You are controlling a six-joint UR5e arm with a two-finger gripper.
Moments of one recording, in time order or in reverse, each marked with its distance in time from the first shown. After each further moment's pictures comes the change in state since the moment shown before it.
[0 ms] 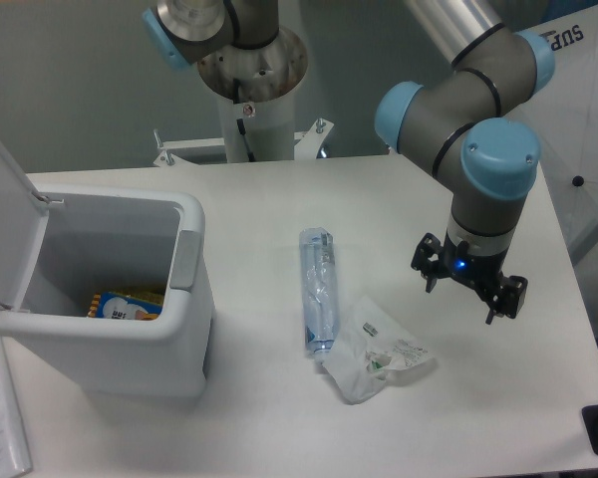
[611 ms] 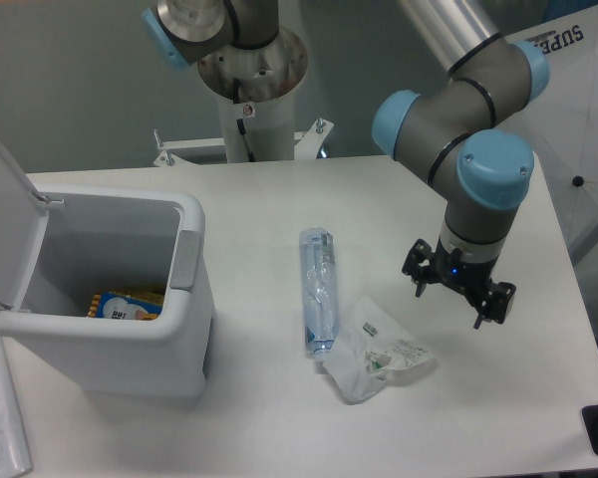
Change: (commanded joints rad) arm -0.005 0.000 -0.107 0.102 -0.129 -0.148
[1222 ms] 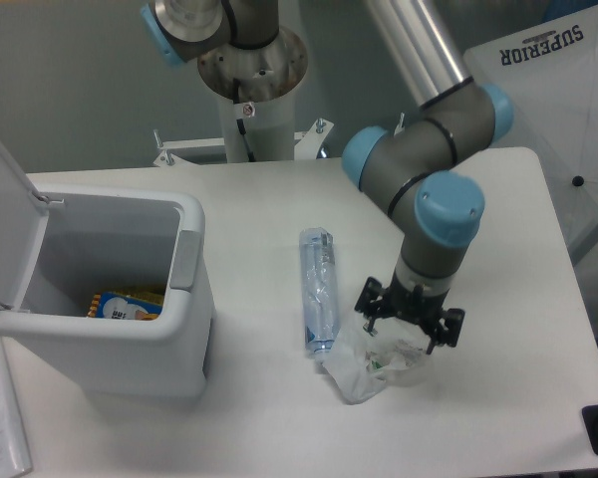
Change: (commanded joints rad) arm -0.098 -0.146 0.064 0.028 0.008 -0.199
